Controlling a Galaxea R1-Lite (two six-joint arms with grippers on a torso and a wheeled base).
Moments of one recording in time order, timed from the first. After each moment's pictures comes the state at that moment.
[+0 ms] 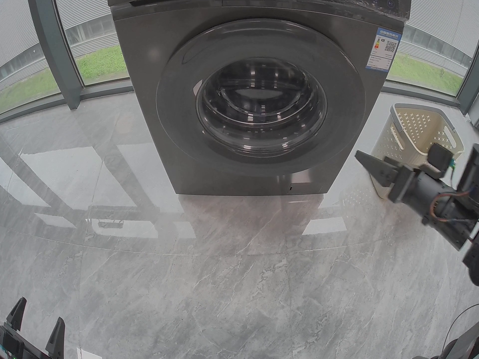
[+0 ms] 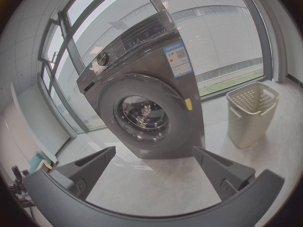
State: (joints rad) left arm 0.00 0.01 -0.02 0.00 -0.01 0.00; right arm 0.45 1.44 -0.51 -0.99 -0.03 0.30
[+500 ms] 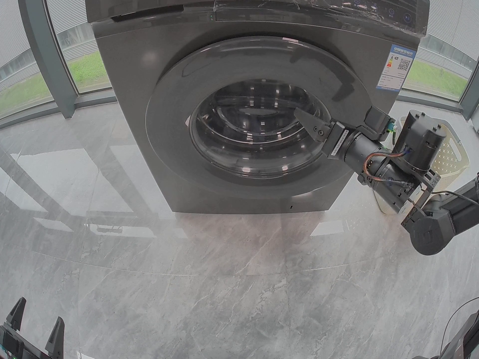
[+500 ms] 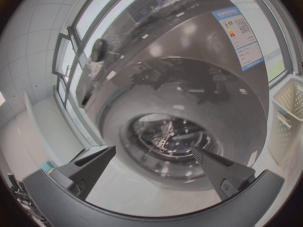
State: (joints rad) left arm 0.00 0.01 -0.02 0.00 -0.01 -0.01; right arm 0.54 1.82 -0.89 -1.16 -0.06 0.30
